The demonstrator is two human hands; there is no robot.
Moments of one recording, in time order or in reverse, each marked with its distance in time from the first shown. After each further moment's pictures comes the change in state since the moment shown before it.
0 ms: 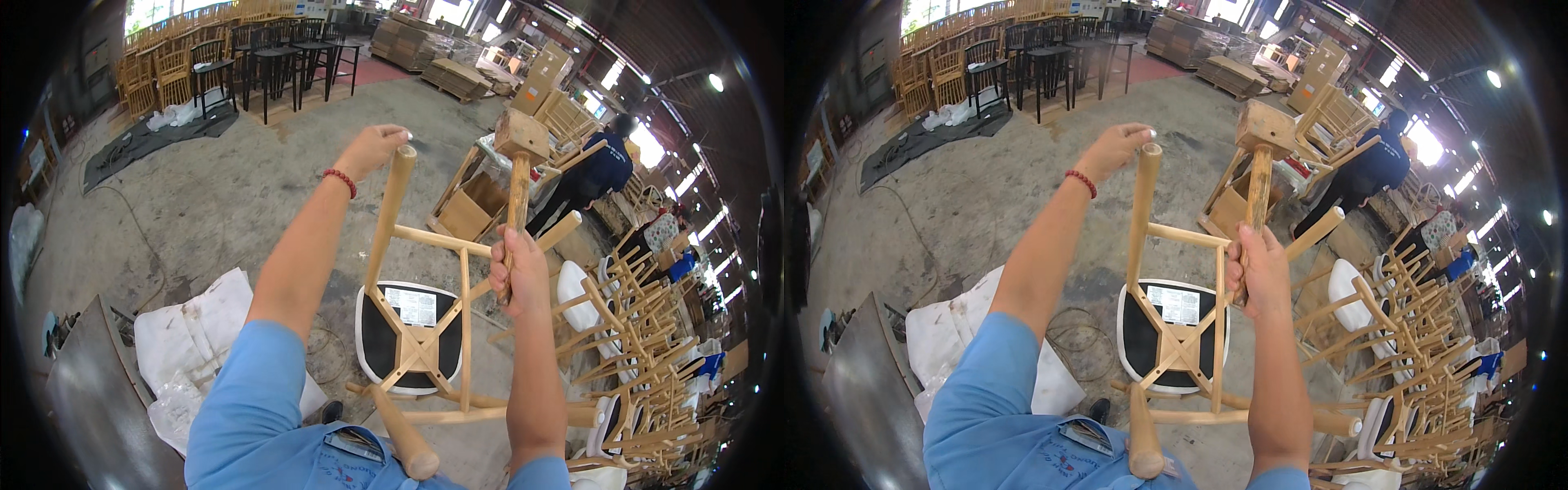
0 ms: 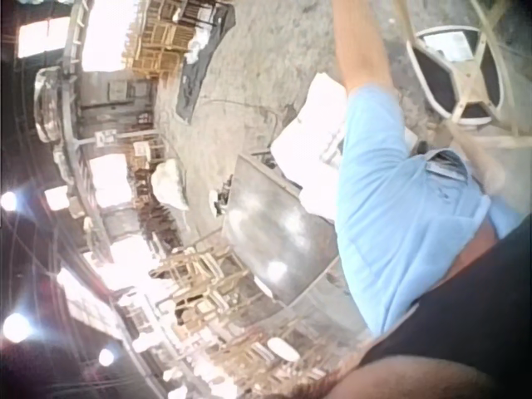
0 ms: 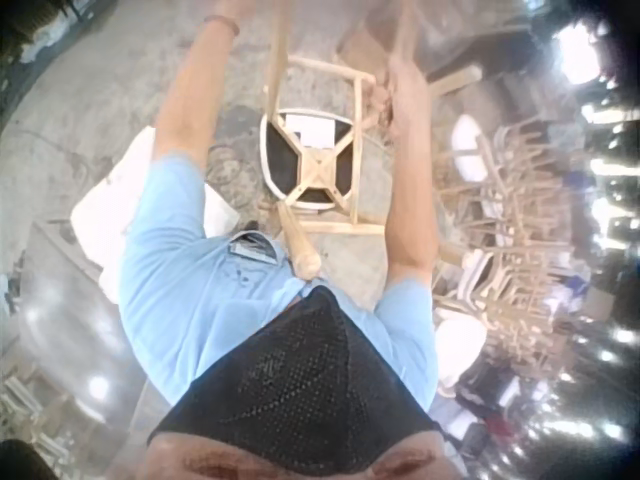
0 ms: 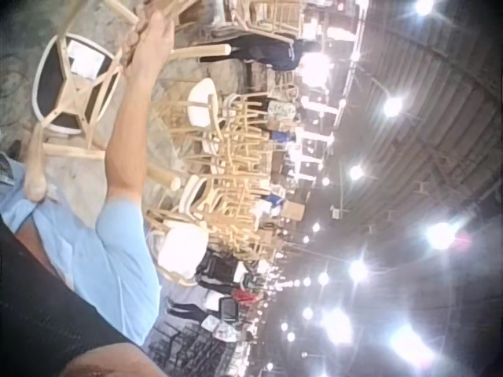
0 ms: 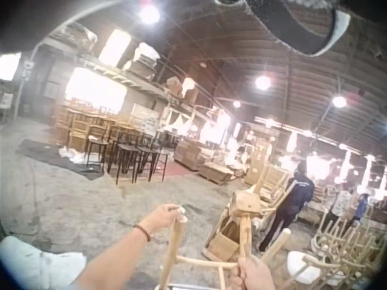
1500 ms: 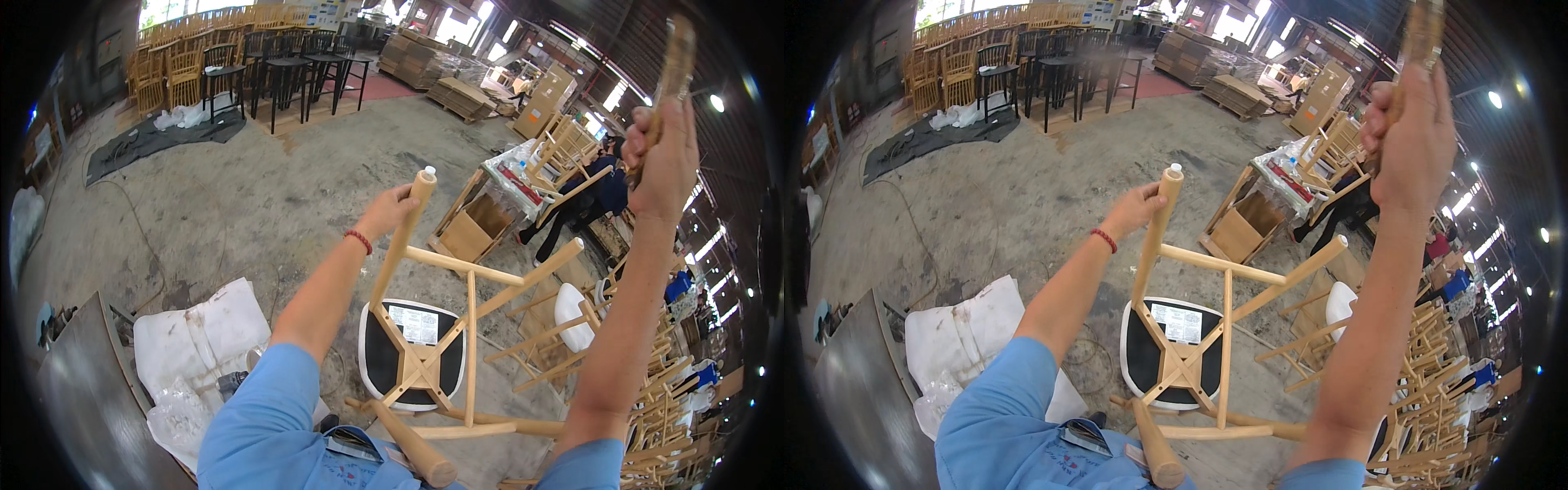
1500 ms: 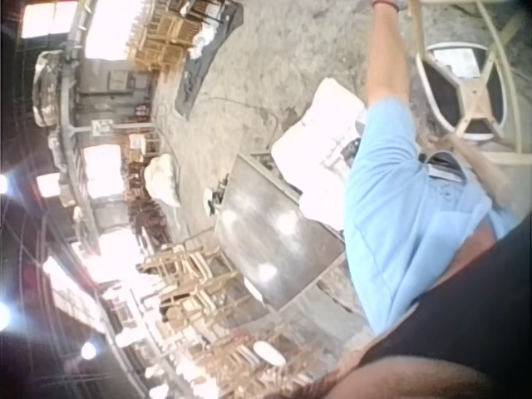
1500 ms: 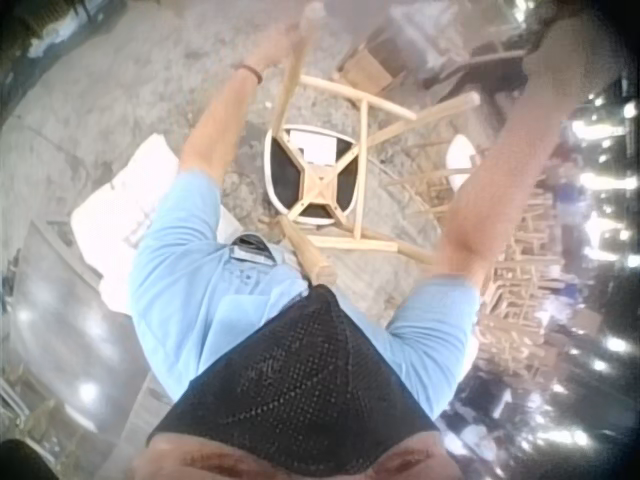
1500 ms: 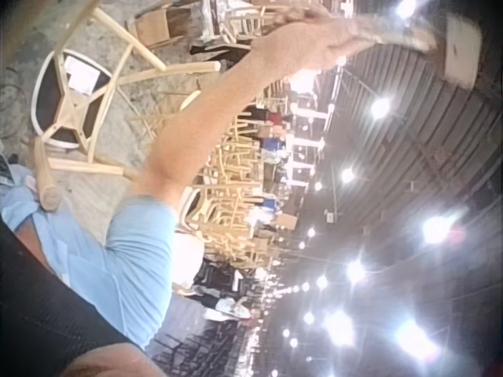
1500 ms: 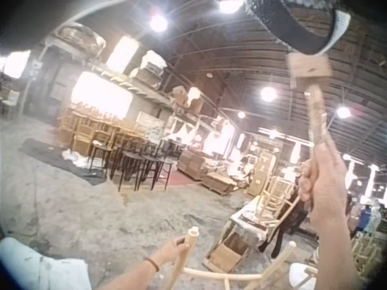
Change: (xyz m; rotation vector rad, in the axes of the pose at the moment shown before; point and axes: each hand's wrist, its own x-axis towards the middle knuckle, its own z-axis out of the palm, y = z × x) left_hand -0.025 -0.075 0.019 0.130 -0.011 0.109; right_hand 0.024 -0.200 0.082 -0.354 0.073 -0.927
